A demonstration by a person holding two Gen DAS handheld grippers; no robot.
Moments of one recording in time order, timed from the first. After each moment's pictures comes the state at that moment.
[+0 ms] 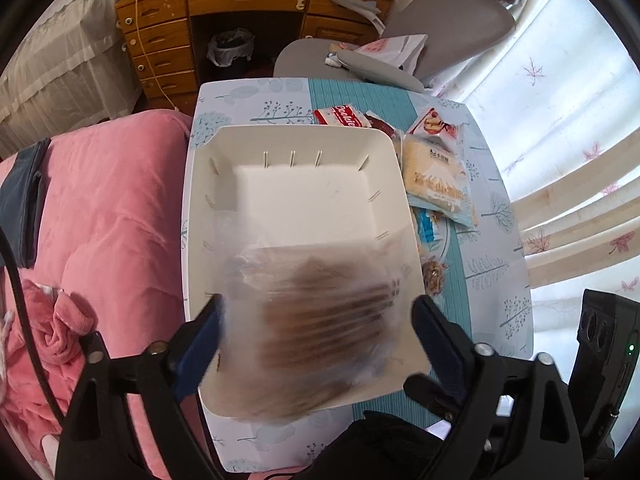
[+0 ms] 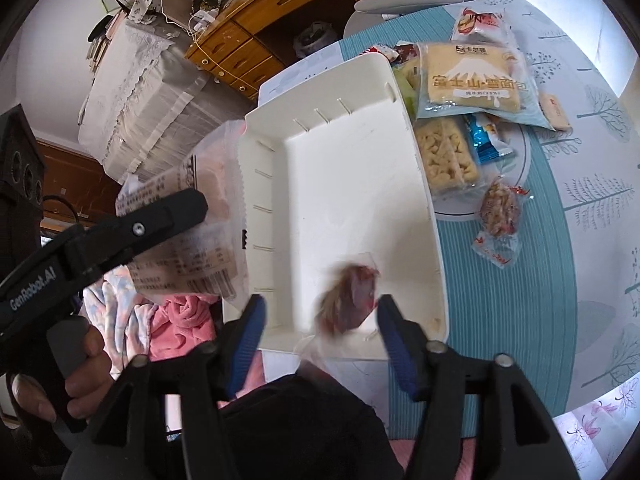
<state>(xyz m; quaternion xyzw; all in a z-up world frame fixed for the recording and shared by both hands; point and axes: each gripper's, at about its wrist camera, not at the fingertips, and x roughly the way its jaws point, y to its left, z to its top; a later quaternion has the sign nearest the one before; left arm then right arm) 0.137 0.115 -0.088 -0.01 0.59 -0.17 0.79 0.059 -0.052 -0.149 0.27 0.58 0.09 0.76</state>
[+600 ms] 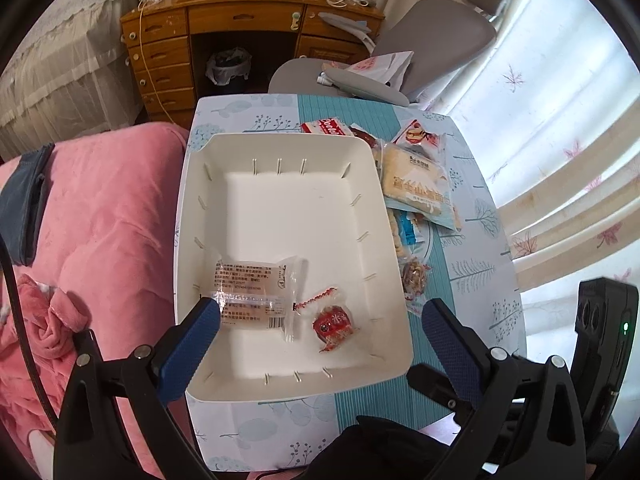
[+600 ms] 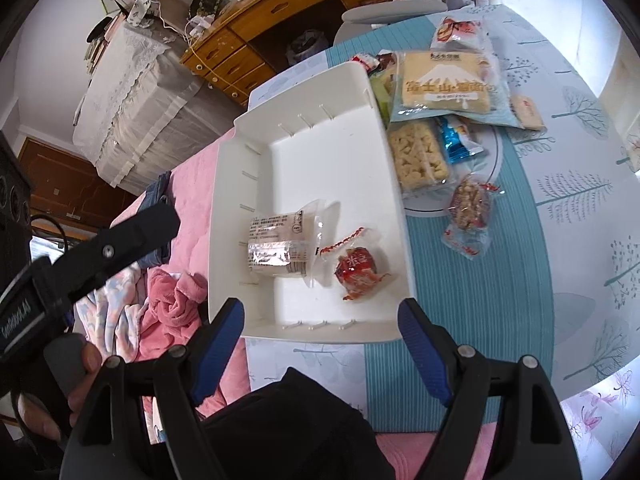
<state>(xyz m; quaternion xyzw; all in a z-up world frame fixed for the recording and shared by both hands) 0.097 0.105 -0.074 -0.02 0.56 -0.17 0.81 0.034 -0.069 -0.140 0.26 0.57 0.07 0.78</state>
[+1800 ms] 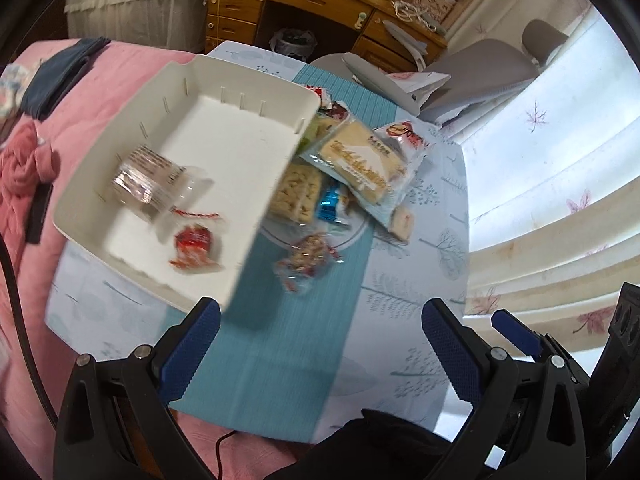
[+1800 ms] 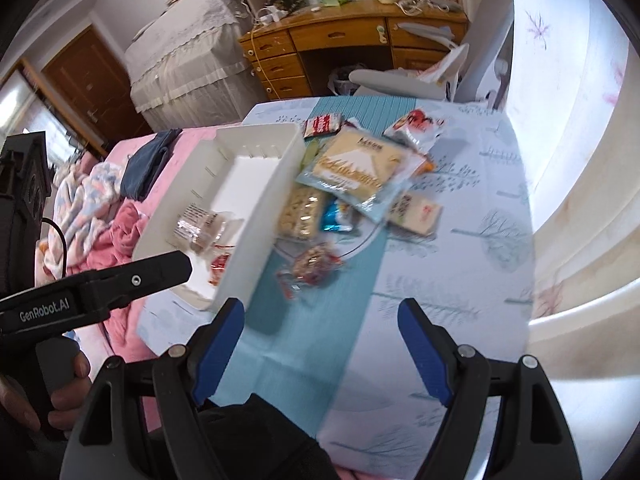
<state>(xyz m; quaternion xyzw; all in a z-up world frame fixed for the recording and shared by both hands) 0.015 -0.057 -0.098 -0.19 0.55 -0.03 0.81 0.022 -0.250 -0.106 0.04 0.52 0.17 0.84</state>
